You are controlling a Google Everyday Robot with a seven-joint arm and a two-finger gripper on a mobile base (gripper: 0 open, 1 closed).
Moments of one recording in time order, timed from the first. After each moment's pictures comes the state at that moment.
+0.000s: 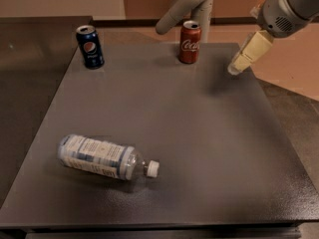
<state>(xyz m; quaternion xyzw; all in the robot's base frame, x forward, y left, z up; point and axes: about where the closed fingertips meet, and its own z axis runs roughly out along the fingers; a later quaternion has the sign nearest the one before) 0.616 -0.213 0.962 -0.52 0.79 0.01 0.32</state>
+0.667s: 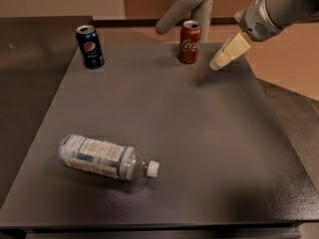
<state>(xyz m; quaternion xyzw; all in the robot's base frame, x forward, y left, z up) 0.664 -0.184 0.940 -0.50 0.78 0.07 0.37</state>
